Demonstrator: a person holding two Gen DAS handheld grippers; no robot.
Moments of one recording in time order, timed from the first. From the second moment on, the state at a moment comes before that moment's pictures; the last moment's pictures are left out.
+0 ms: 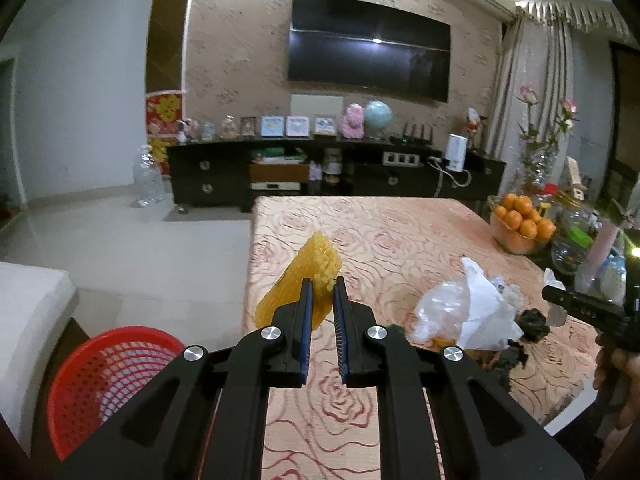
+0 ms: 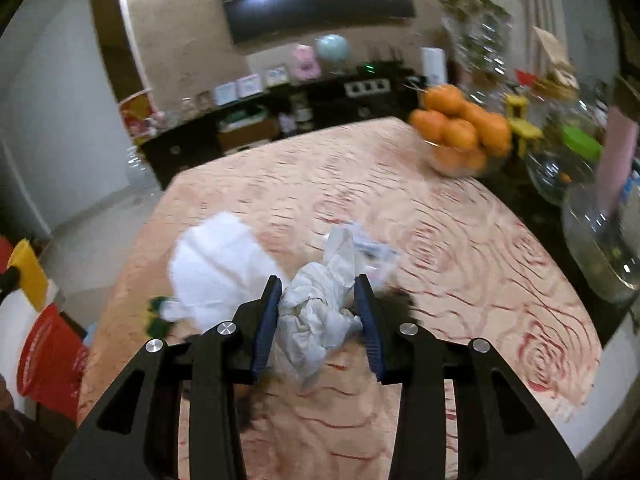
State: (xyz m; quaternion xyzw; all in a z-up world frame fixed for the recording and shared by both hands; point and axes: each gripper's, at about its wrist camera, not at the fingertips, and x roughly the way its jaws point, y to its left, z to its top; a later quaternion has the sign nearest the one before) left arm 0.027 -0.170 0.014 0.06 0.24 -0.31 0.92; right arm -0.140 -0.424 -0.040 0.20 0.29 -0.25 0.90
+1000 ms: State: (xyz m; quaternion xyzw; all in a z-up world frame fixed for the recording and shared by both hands) left arm 0.045 -0.096 0.036 0.06 0.21 -0.16 0.96; right arm 0.002 -0.293 0.038 0.09 0.27 -0.03 0.96
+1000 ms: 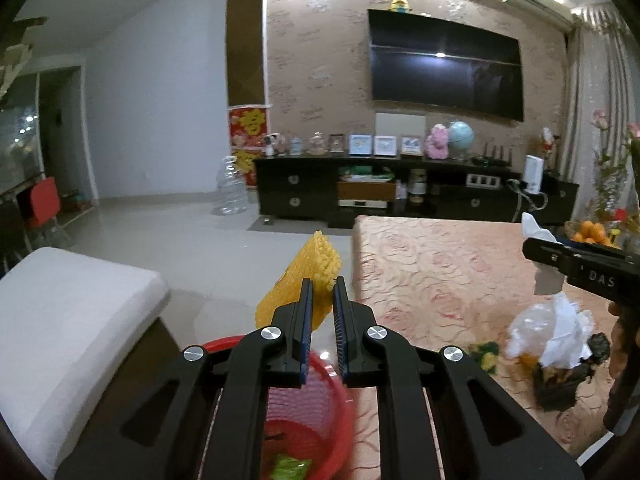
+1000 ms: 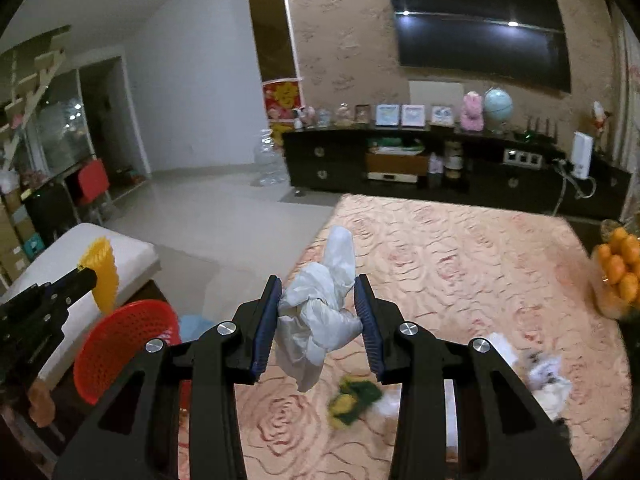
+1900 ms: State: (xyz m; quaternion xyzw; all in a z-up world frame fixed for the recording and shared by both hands) left arm 0.076 -0.011 0.011 0.06 0.29 -0.07 0.95; right arm 0.054 -0.159 0.027 0.05 0.32 0.14 0.94
